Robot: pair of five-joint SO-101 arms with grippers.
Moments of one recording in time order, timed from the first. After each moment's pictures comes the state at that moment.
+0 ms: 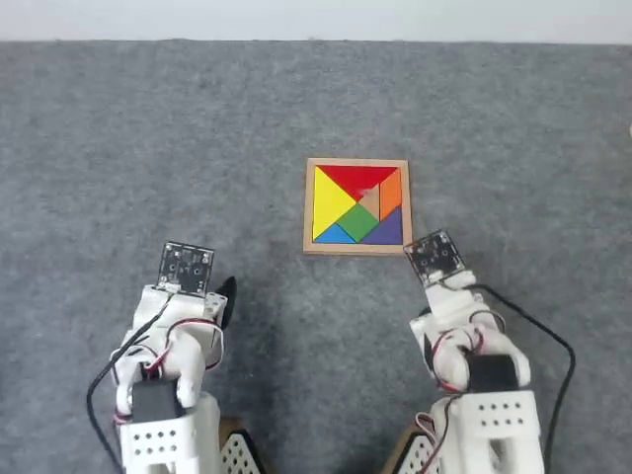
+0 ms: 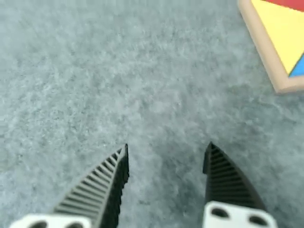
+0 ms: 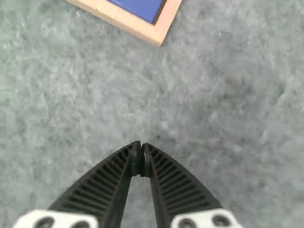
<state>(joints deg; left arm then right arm) -12.7 -103.1 96.9 61.1 -12.2 -7.8 -81.0 87.3 59.5 21.1</state>
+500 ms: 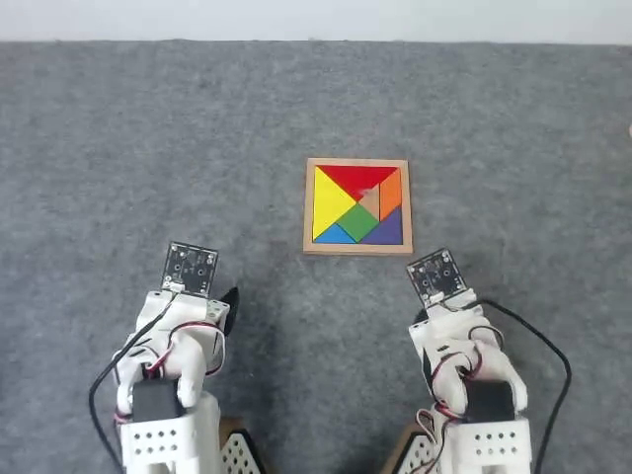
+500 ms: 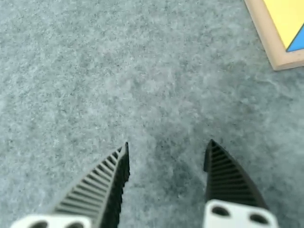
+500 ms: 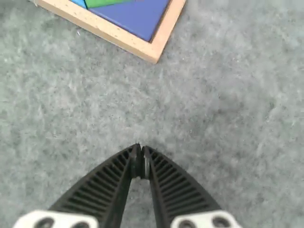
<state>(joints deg) -12.6 -103.1 96.9 64.8 -12.2 -7.8 -102.7 95.5 65.5 21.1</state>
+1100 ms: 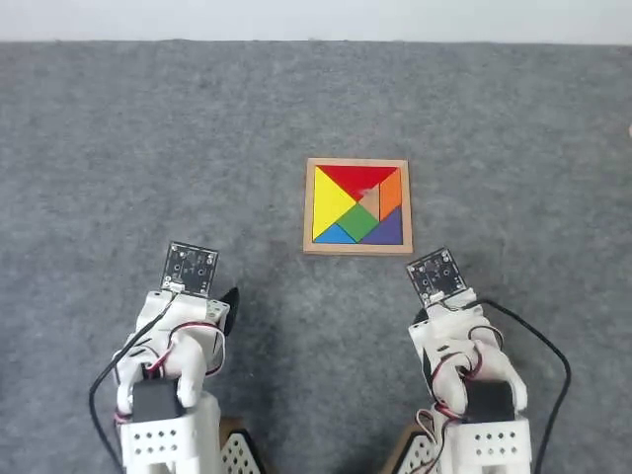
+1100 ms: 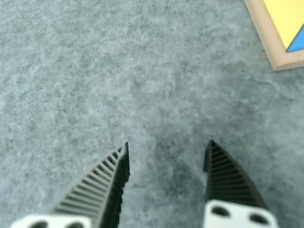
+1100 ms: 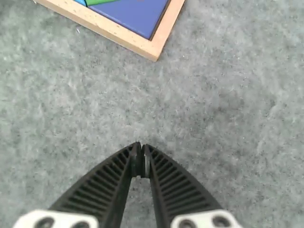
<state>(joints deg) -12.6 -103.1 96.9 64.8 -12.2 -7.8 -102.7 95.5 65.5 21.1</state>
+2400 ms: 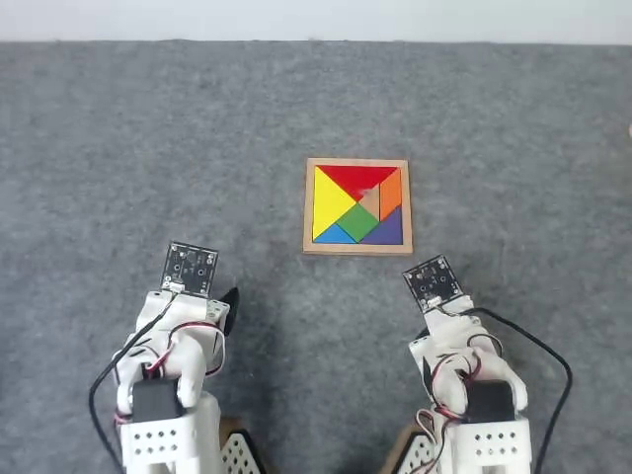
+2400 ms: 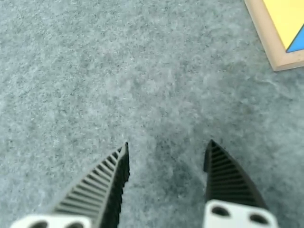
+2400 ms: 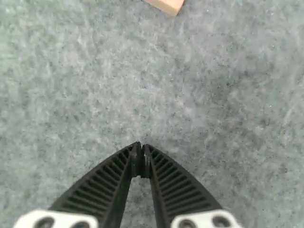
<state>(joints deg) -12.6 -103.1 96.9 64.8 -12.2 -7.8 -102.7 95.5 74.2 21.1</state>
